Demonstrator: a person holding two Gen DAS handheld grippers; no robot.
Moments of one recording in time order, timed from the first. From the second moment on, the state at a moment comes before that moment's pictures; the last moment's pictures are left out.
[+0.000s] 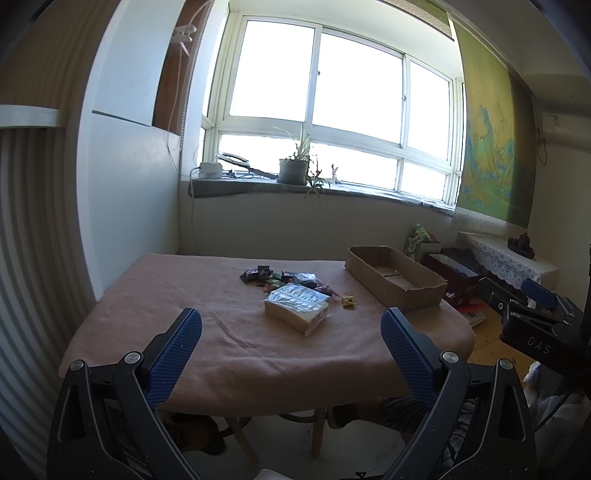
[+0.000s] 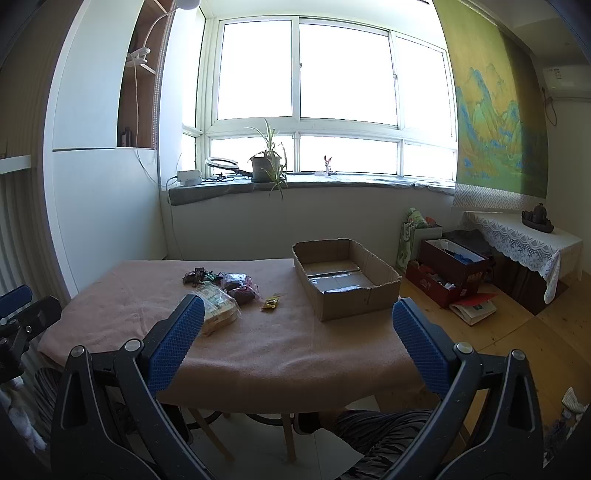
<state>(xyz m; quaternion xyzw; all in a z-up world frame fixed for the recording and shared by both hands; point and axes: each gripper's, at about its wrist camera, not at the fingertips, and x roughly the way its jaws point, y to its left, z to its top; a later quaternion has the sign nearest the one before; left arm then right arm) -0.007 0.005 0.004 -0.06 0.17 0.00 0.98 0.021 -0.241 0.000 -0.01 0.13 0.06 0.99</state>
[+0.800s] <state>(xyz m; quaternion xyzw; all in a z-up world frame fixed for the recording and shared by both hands) -0.009 0.002 0.006 -0.06 0.17 0.00 0.98 0.020 -0.240 -0.001 -0.01 0.13 0.06 0.99</state>
